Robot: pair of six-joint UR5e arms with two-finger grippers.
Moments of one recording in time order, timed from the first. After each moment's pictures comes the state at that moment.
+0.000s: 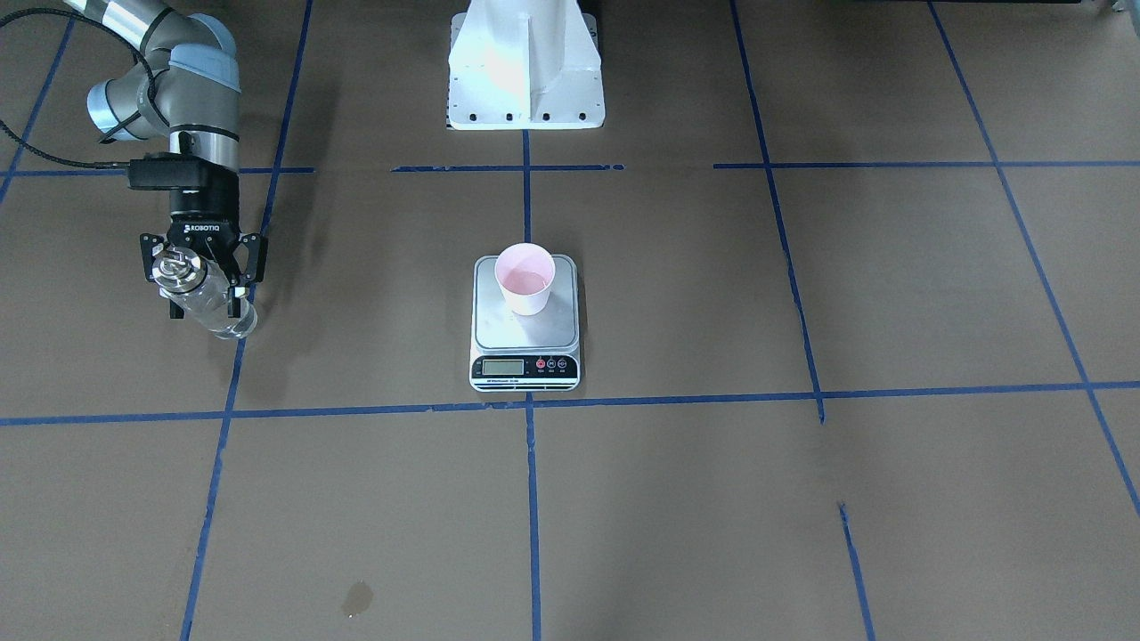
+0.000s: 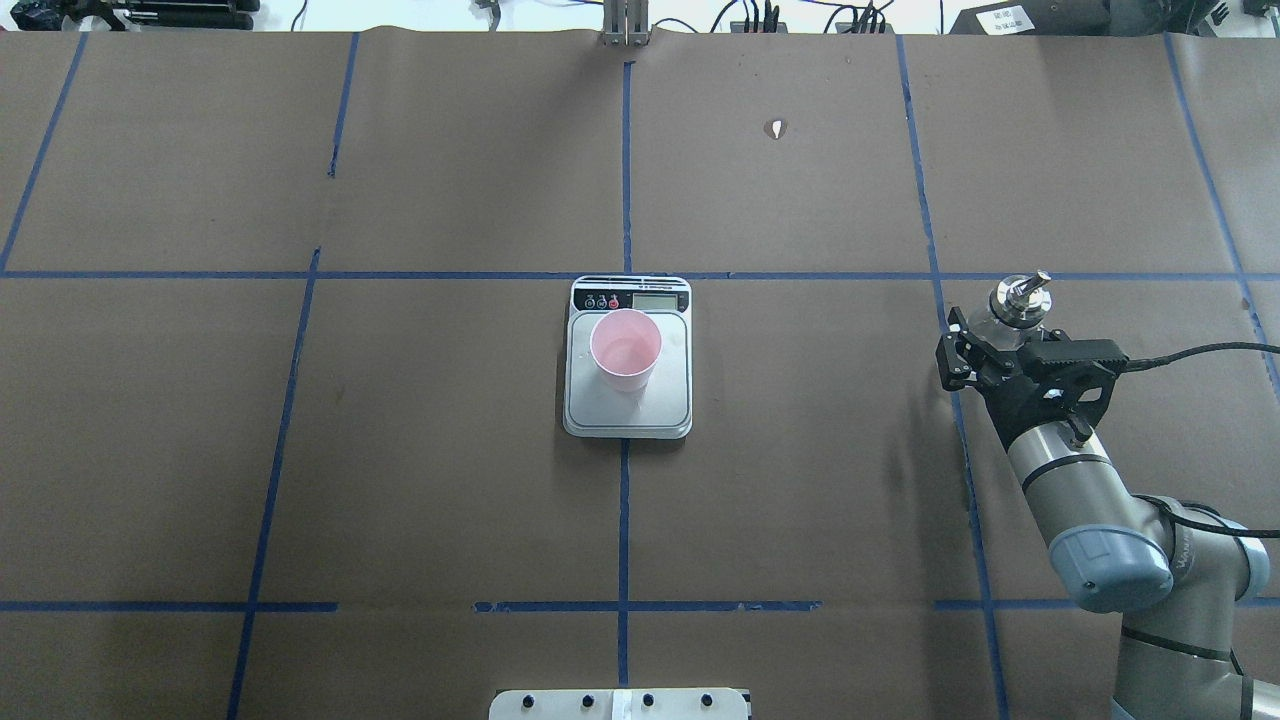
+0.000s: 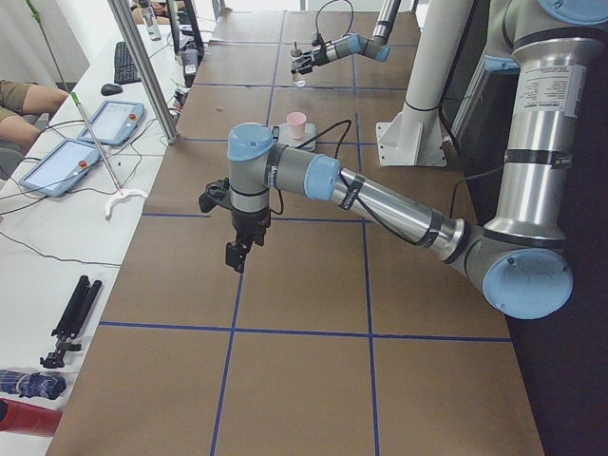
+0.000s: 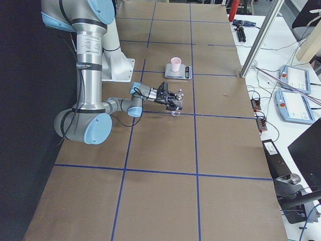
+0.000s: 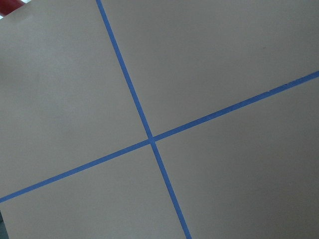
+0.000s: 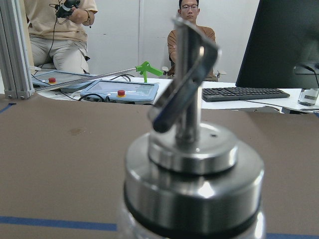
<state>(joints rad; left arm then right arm) -1.48 -1.63 -1.93 -1.37 -2.16 0.18 0.32 -1.62 1.71 -0.61 0.65 1.17</state>
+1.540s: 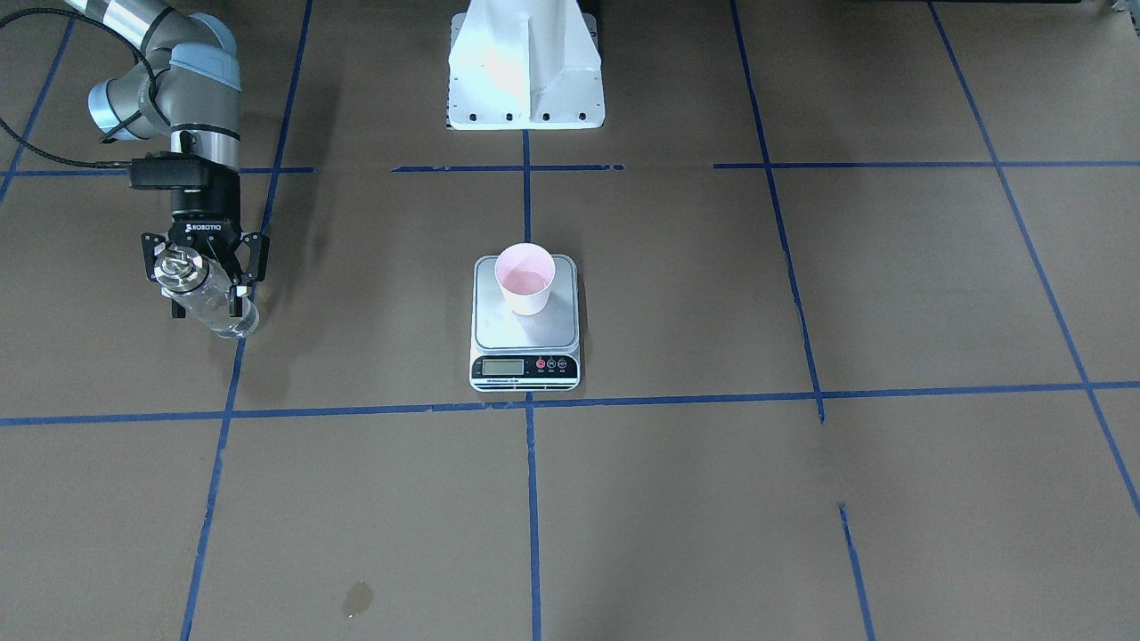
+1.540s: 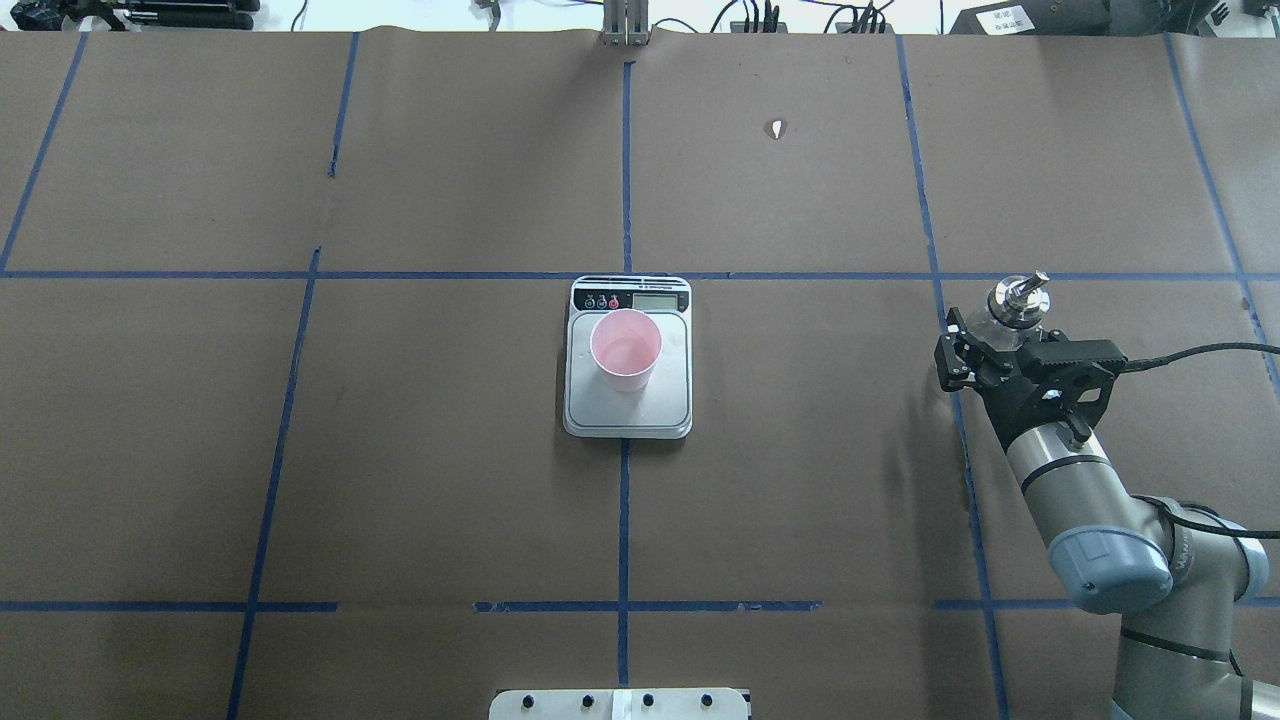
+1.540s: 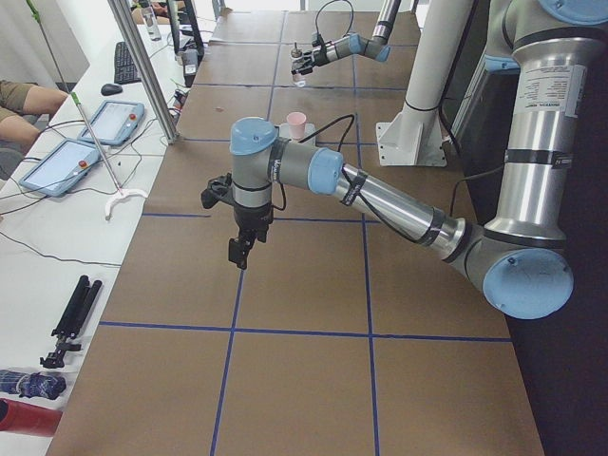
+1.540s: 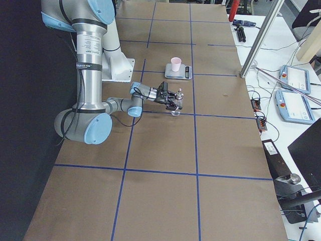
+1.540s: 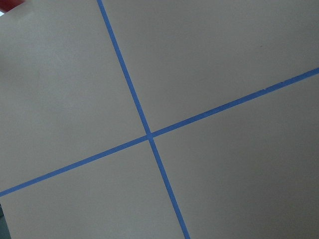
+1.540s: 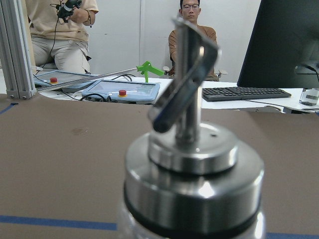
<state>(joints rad) -1.49 -1.63 -1.95 -1.33 -2.16 0.18 0.31 -1.62 1.71 -0.61 0.65 1.17</state>
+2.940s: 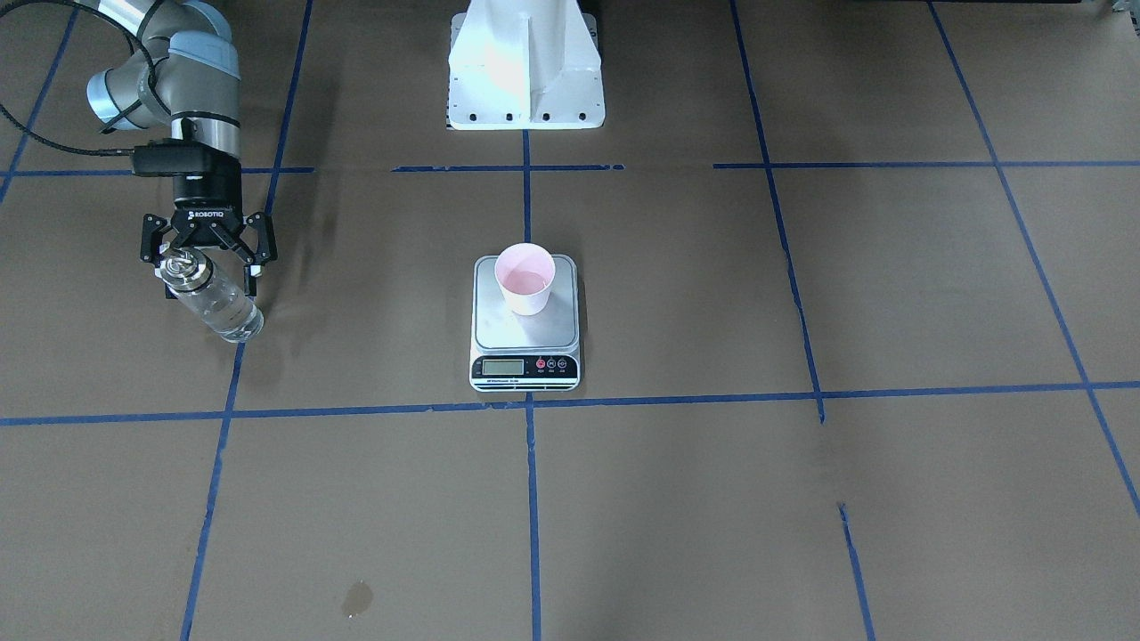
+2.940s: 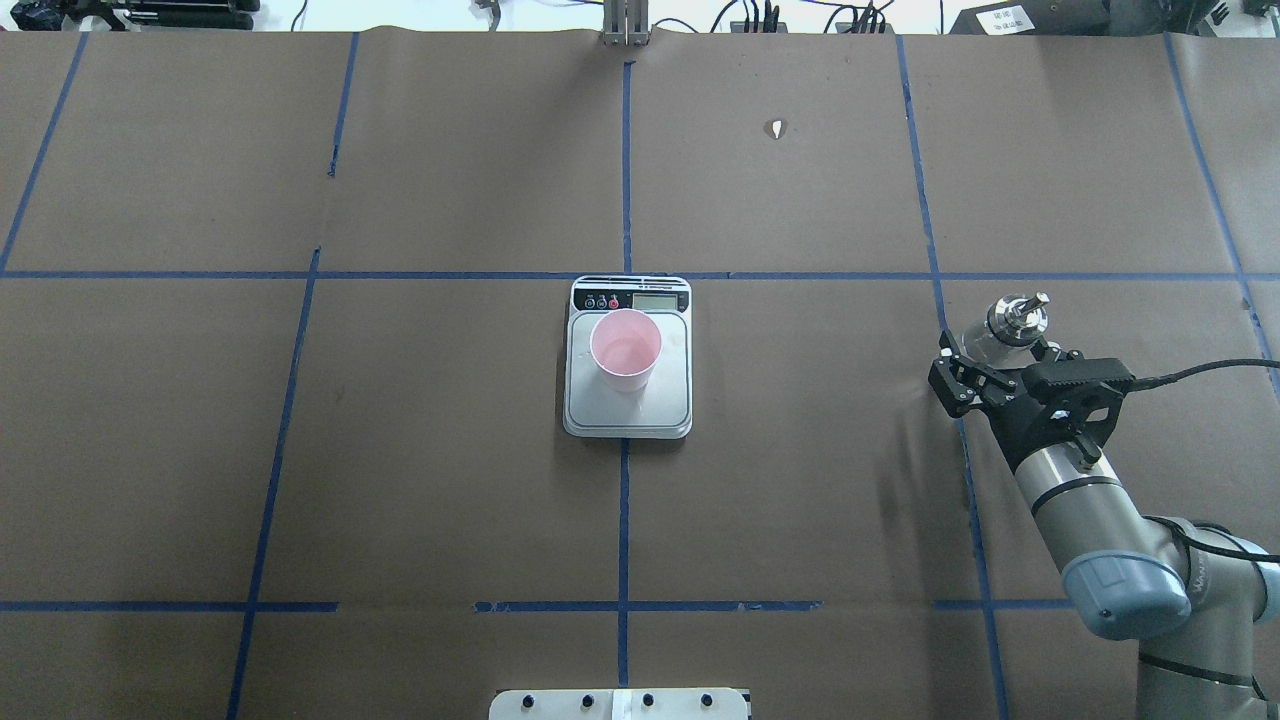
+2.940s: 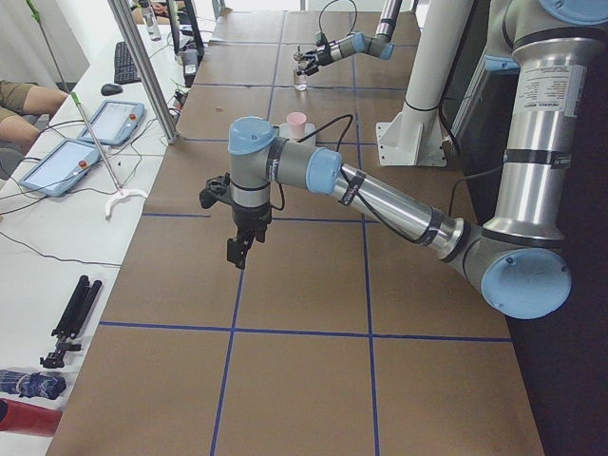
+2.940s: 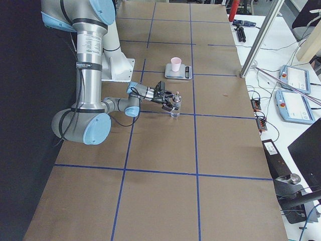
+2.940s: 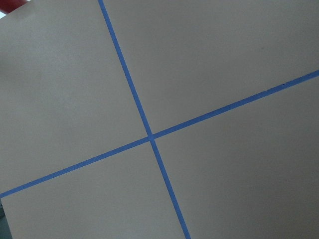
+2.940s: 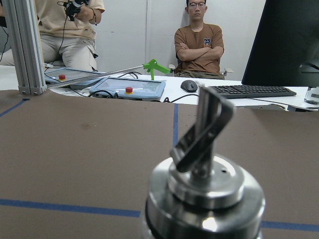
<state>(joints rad) -1.49 -1.64 -1.95 -1.33 -2.16 0.18 0.27 -1.67 1.77 -0.60 0.63 1.17</state>
